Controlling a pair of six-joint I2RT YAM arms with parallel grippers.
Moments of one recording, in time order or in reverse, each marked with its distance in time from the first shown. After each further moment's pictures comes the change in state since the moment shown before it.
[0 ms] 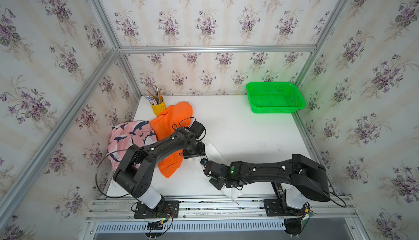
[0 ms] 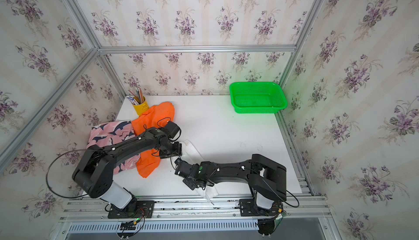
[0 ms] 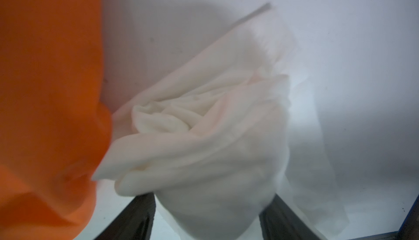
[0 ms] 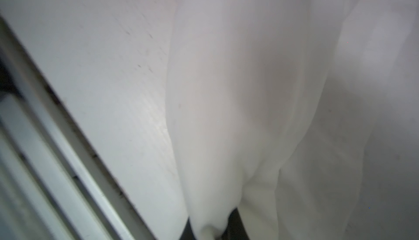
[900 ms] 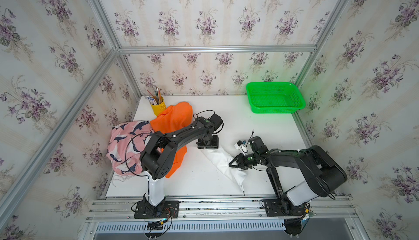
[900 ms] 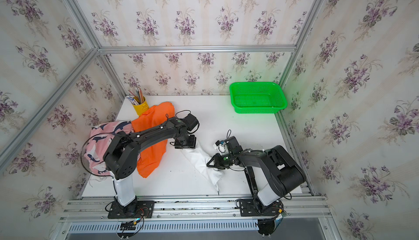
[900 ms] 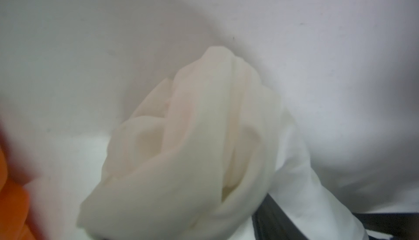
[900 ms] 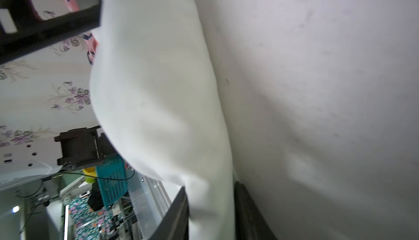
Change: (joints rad) left arm -0.127 0.483 0.425 -0.045 -0.023 0.057; right arm -0.713 -0.101 -0.386 0.307 -0.663 0.187
